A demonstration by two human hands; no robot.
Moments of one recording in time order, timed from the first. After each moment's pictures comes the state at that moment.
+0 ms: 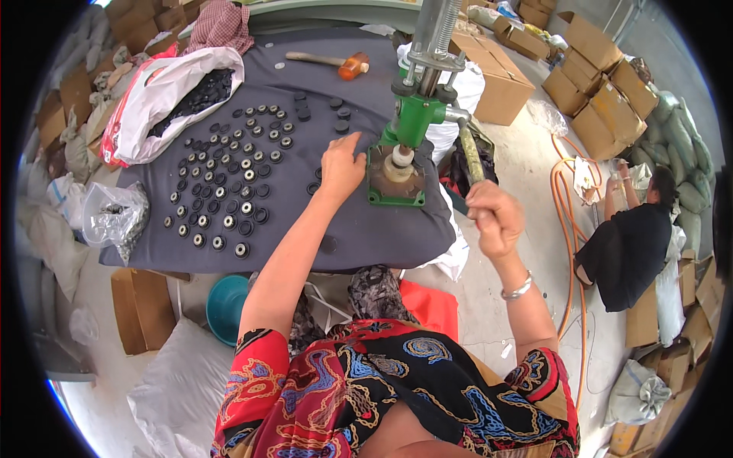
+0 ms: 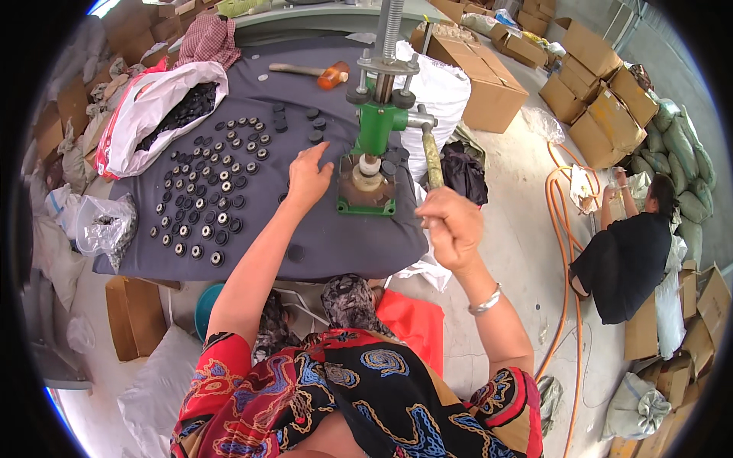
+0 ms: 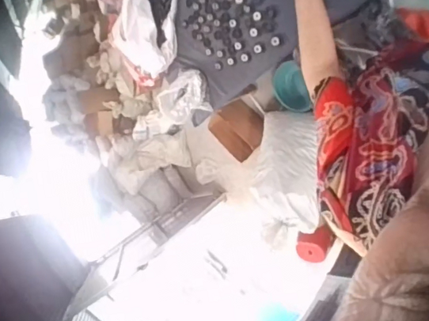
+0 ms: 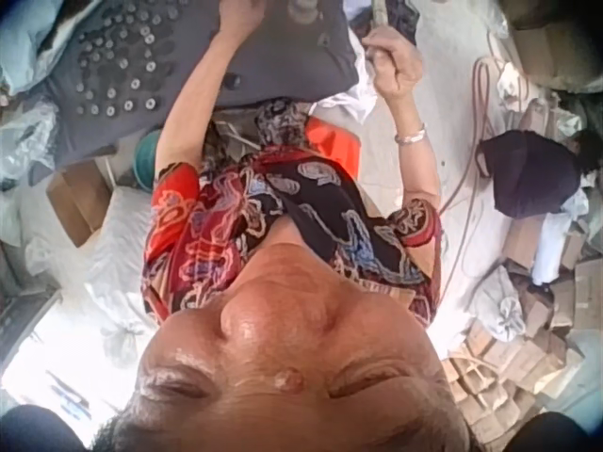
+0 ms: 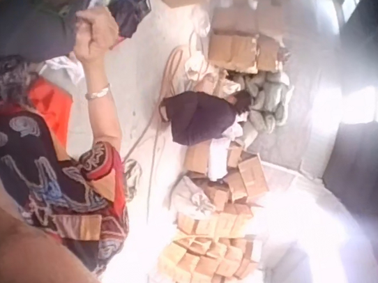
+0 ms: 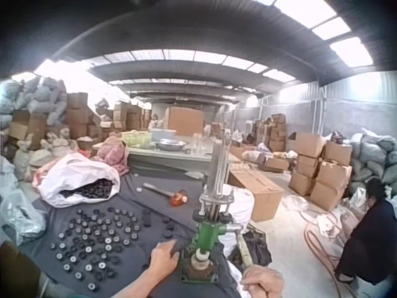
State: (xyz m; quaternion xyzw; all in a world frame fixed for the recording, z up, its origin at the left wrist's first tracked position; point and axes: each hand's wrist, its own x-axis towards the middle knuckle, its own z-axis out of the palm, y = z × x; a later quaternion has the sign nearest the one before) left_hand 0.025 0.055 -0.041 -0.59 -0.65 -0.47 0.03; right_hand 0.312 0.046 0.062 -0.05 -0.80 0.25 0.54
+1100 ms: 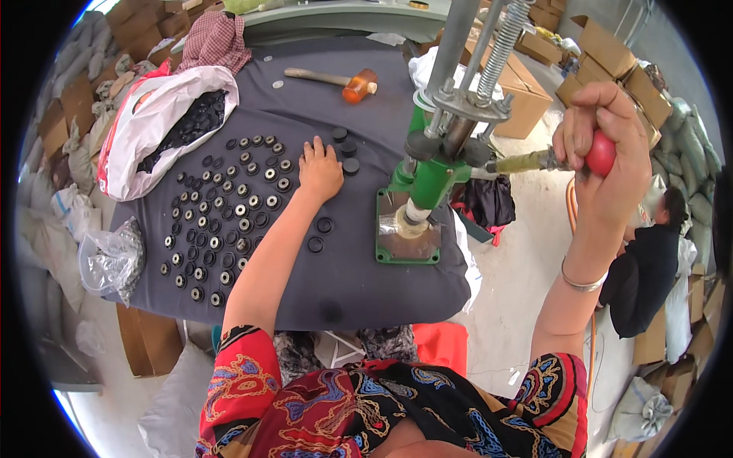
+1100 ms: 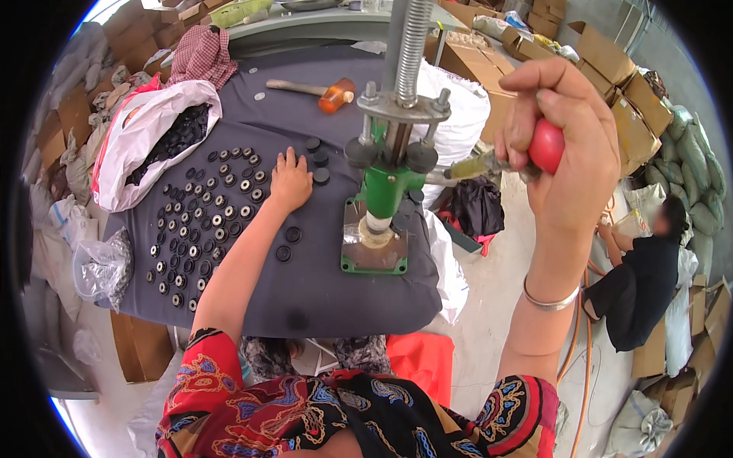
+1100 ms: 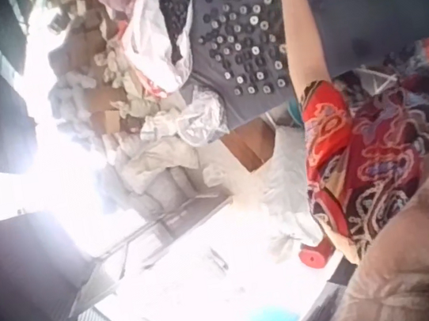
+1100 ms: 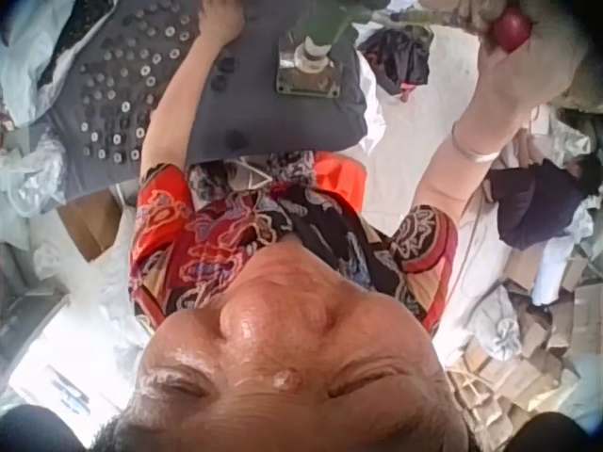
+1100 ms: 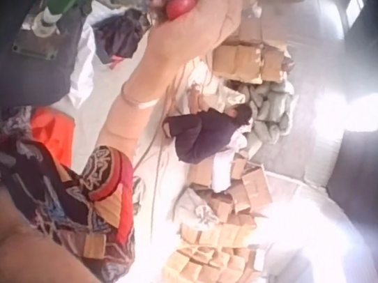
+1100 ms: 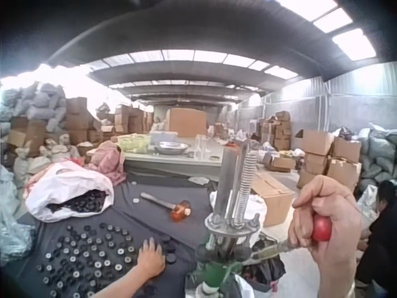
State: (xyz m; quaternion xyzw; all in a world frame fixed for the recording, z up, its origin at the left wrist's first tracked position) left_hand -0.072 0.147 -0.073 -0.59 -0.80 -0.13 0.07; right_hand 0.269 0.124 0.219 -0.15 -0.69 0.45 0.54
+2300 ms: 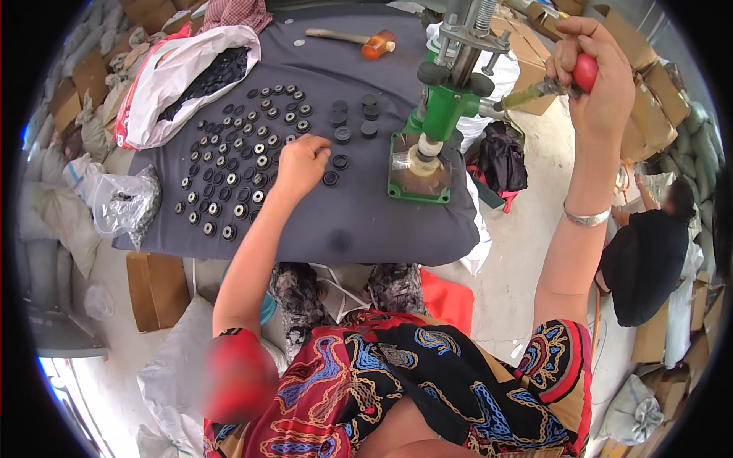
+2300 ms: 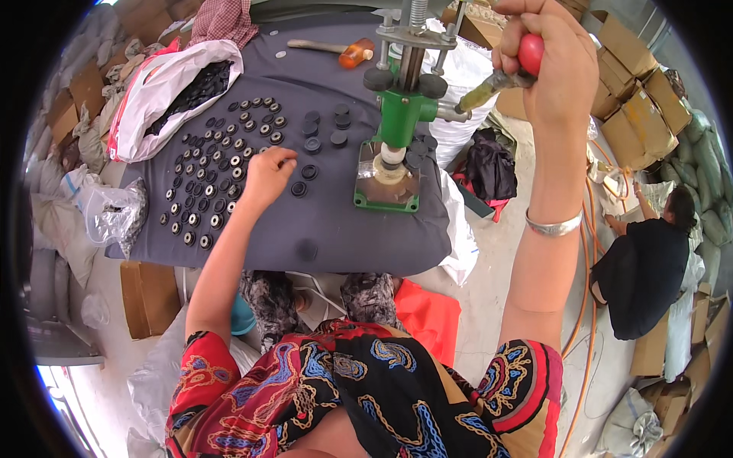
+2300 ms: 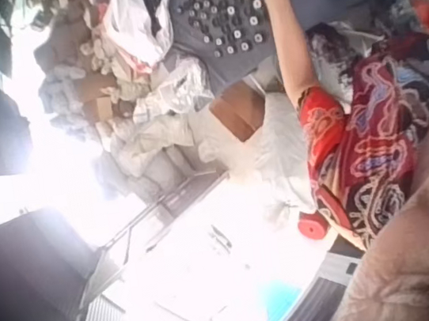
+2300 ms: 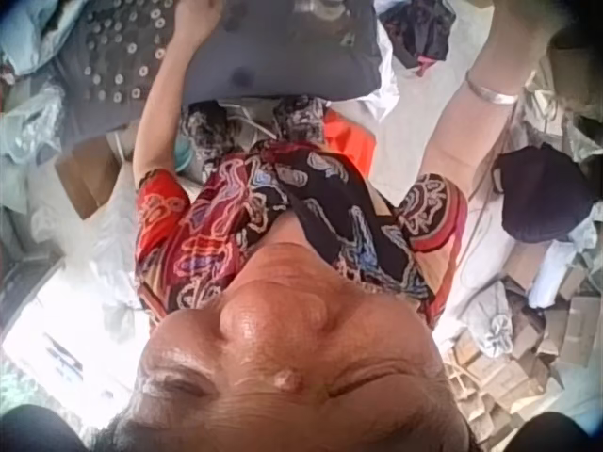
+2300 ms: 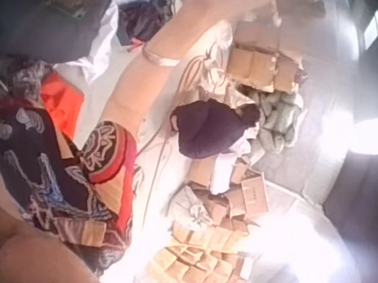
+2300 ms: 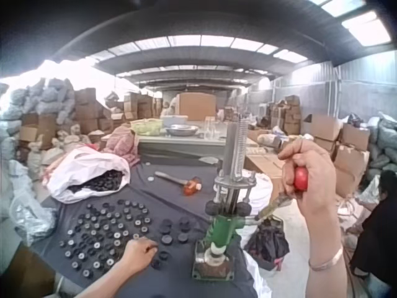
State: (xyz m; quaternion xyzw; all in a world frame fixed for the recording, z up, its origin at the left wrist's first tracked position) left_hand -0.054 -0.004 -0.022 -0.58 -0.72 -0.38 -0.03; right_hand 0.276 0.144 0.214 -0.10 -0.71 0.46 0.53
